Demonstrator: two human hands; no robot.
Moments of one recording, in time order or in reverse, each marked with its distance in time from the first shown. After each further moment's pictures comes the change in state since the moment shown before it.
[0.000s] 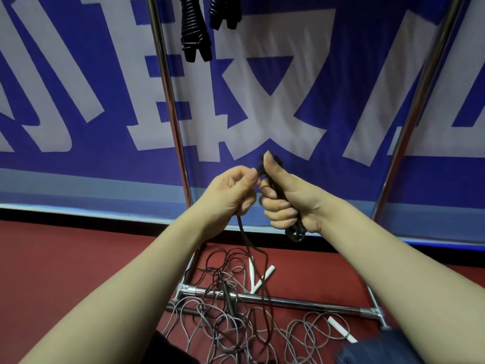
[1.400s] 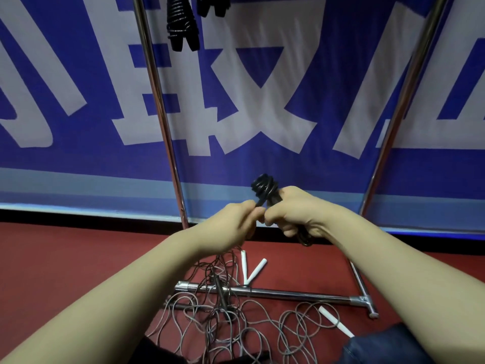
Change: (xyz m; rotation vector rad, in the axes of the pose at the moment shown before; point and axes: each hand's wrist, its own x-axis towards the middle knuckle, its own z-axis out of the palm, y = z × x) left_hand -0.018 -0.024 0.006 0.790 -0.280 -0.113; right_hand 0.000 0.031 -0.020 -0.389 0.332 0.170
